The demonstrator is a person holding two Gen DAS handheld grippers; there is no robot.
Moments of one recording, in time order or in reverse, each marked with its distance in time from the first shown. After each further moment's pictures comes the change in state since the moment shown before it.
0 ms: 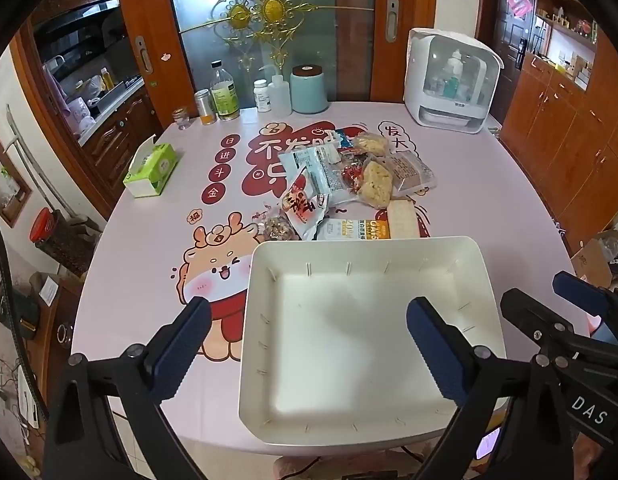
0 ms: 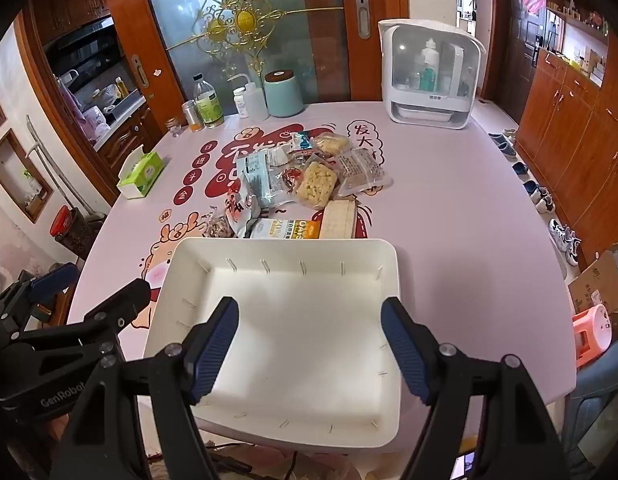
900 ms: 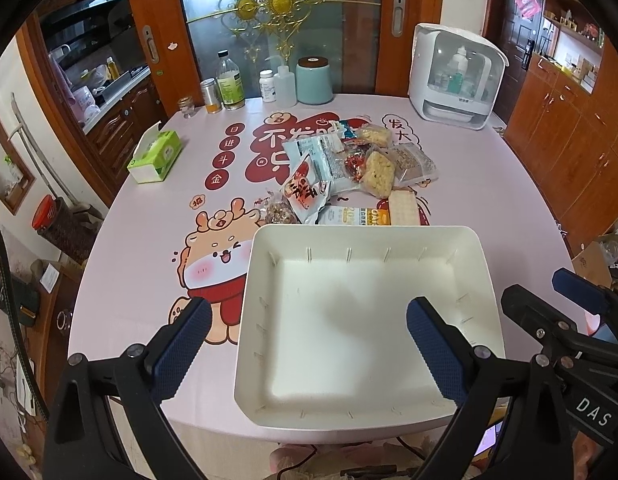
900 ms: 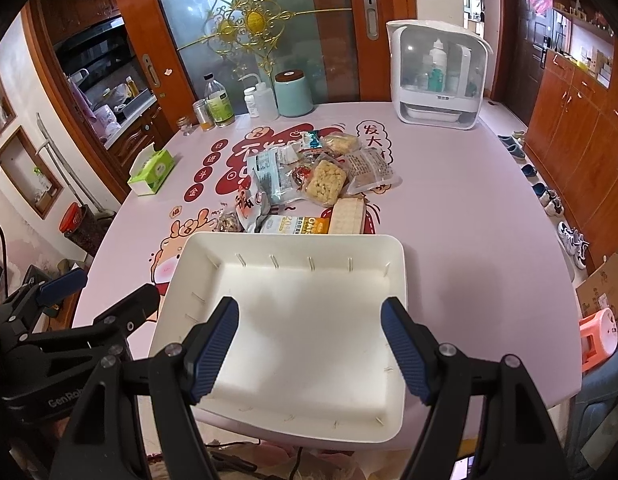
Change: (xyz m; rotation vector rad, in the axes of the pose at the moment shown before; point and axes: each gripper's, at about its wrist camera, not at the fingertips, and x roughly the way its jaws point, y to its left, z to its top) left arm -0.001 0.003 -0.009 -0.026 0.030 0.003; right arm -0.008 0.001 -0.010 -0.011 -0.003 0.036
